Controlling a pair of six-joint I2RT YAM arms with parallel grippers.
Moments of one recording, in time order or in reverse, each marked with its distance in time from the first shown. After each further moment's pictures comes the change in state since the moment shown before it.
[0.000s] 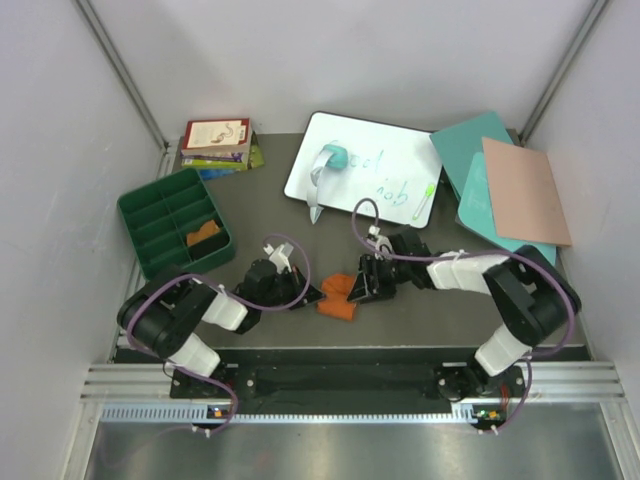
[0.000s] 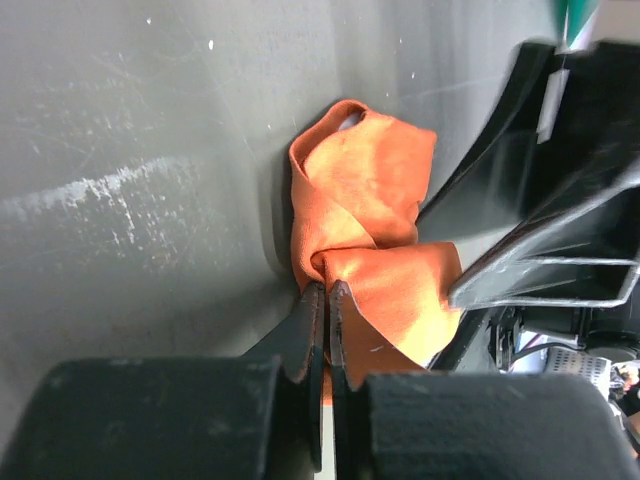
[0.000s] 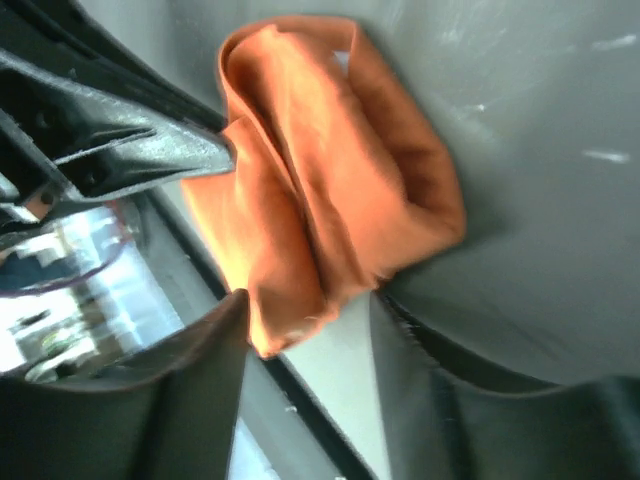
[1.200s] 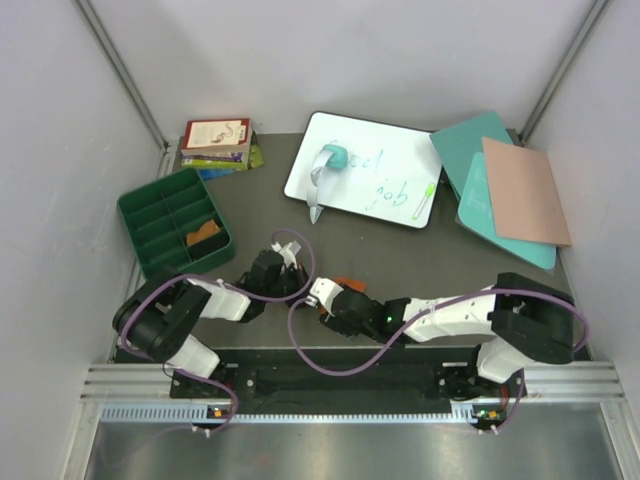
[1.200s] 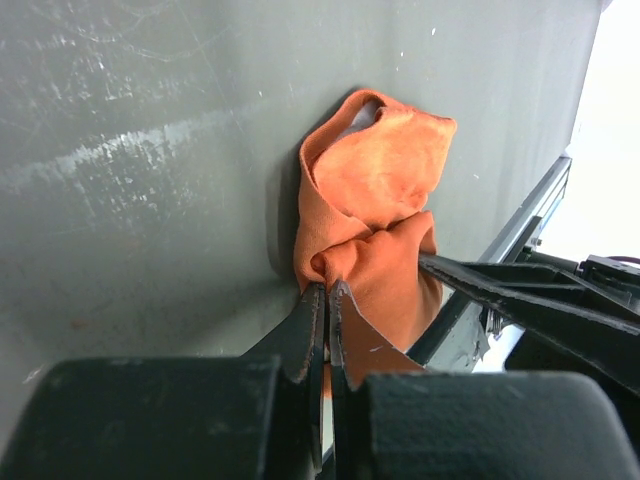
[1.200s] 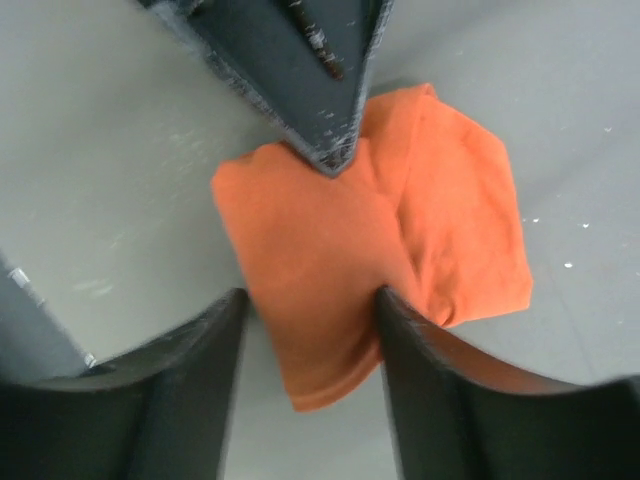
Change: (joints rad) left arm 0.000 -0.034 0.114 -0.294 0.078 0.014; right arm 0.670 -0.118 -0.002 -0.029 1.004 -0.608
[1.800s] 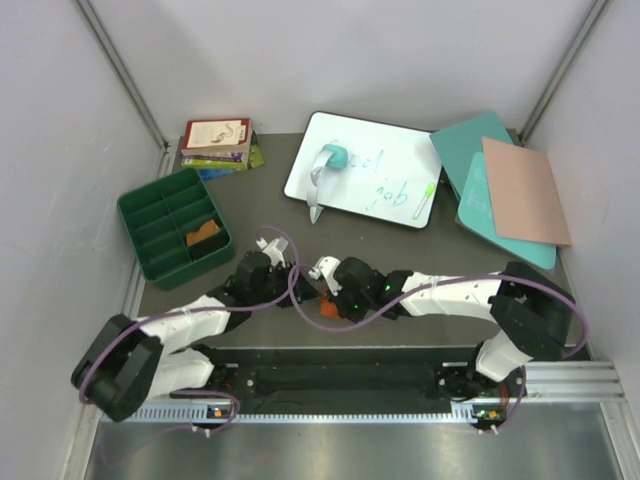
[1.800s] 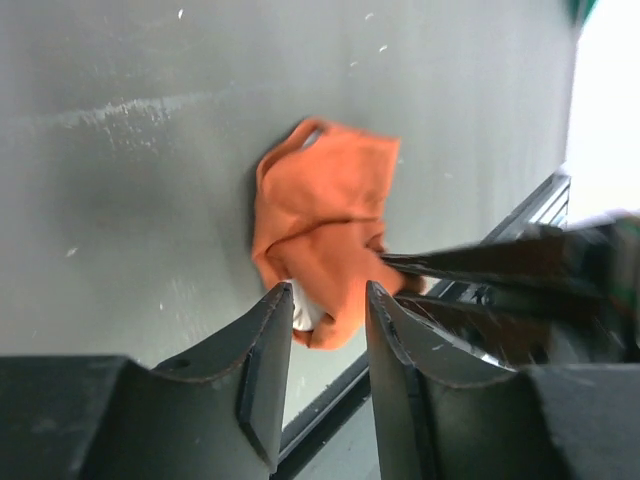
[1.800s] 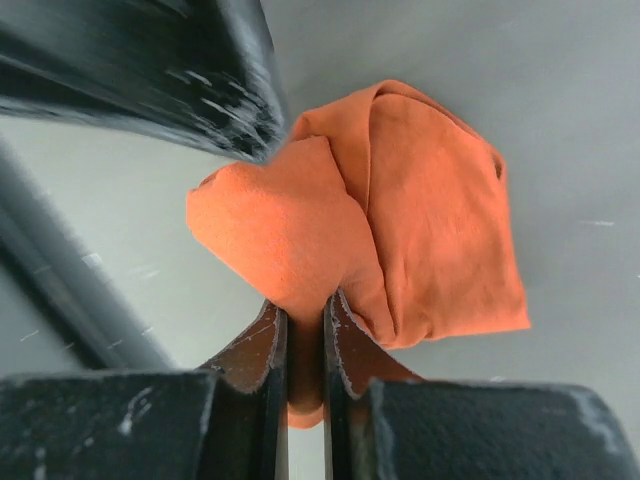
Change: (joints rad) left arm 0.003 -0.328 -0.011 -0.280 -0.094 0.045; right arm -0.167 0.026 0.140 -0.205 -0.303 0.080
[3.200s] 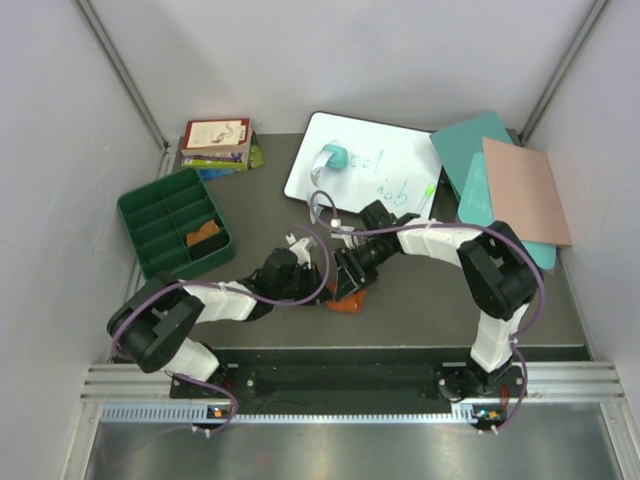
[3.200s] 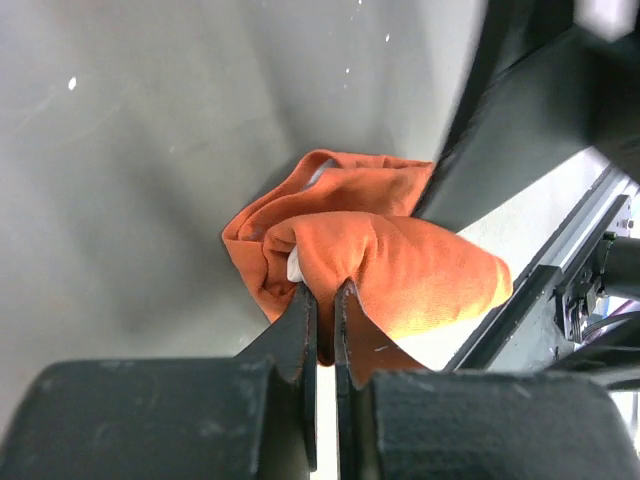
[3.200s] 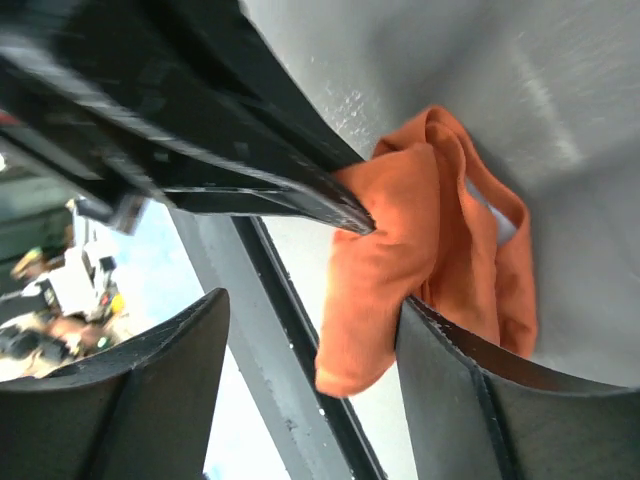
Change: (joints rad) left arm -0.119 0.262 0.077 0.171 -0.072 0.154; right arm -0.444 0.303 0.307 -0.311 -0.904 0.035
